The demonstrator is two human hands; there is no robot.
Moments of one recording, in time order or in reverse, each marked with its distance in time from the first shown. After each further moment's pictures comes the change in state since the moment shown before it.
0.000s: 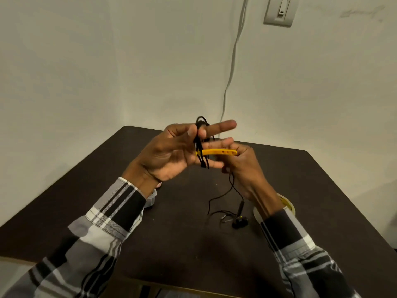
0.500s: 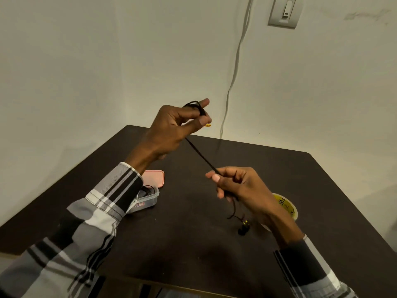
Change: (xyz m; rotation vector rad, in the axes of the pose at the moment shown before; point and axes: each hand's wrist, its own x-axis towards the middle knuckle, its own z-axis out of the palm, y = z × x) left_hand 0.020 0.010 -0.027 0.808 0.457 0.183; right_hand -0.042 0.001 -0.007 -0.229 -0.207 0.115
